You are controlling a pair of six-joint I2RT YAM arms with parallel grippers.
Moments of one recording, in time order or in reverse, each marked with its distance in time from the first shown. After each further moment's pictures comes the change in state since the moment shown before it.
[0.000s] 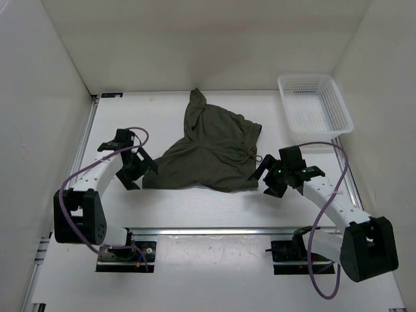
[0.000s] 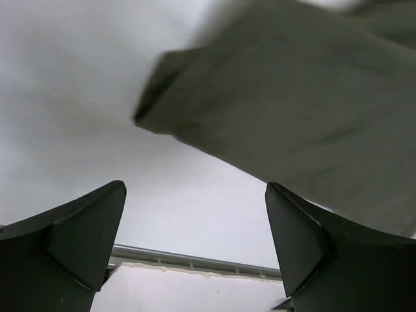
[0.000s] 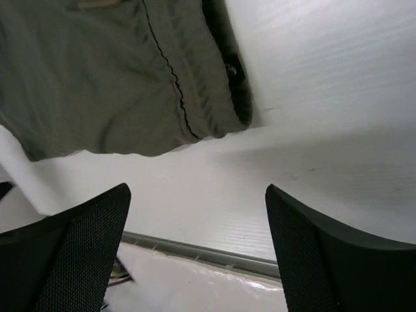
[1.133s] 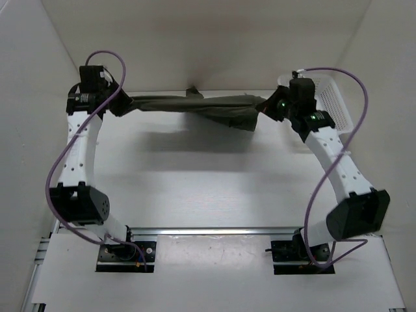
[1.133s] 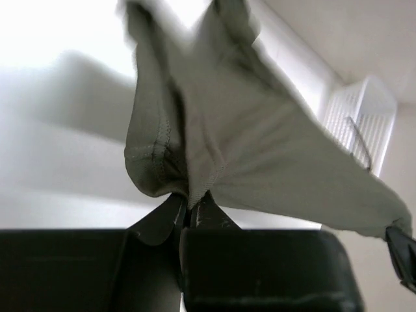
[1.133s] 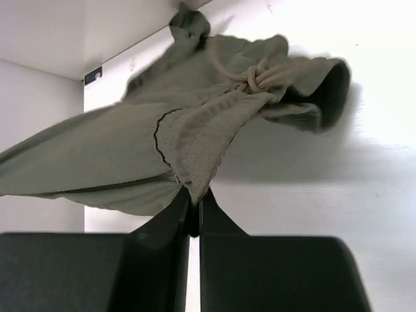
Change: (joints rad) left arm 0.128 0.237 0.839 -0.028 0.178 0.063; right arm -0.053 0.368 0.788 0.090 0.078 -0.148
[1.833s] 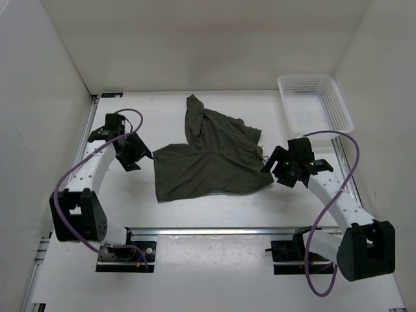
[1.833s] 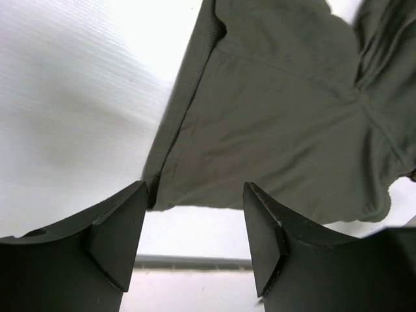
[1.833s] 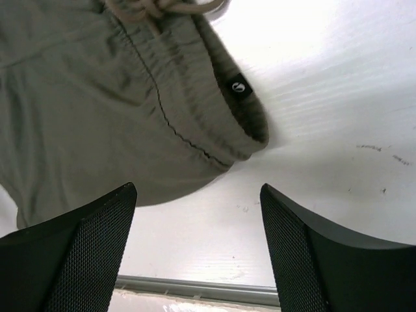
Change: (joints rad) left arm -0.048 -0.160 -0.660 0.009 -0.067 0.020; right arm -0.039 -0.325 -0.691 -0.141 0.050 -0.011
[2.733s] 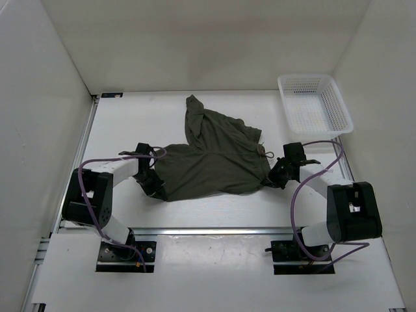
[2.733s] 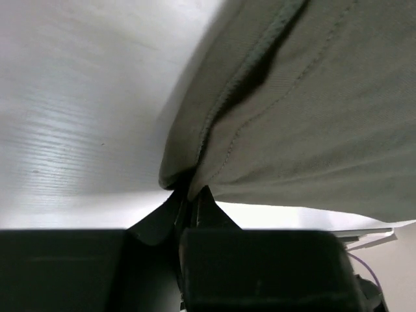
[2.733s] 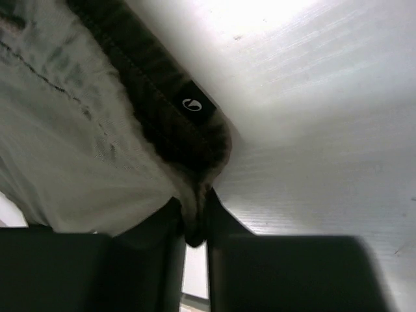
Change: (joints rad) left arm -0.202 0.106 -0.374 0.170 0.092 -0.177; right arm -0.067 0.264 -0.121 0.240 -0.174 0.089
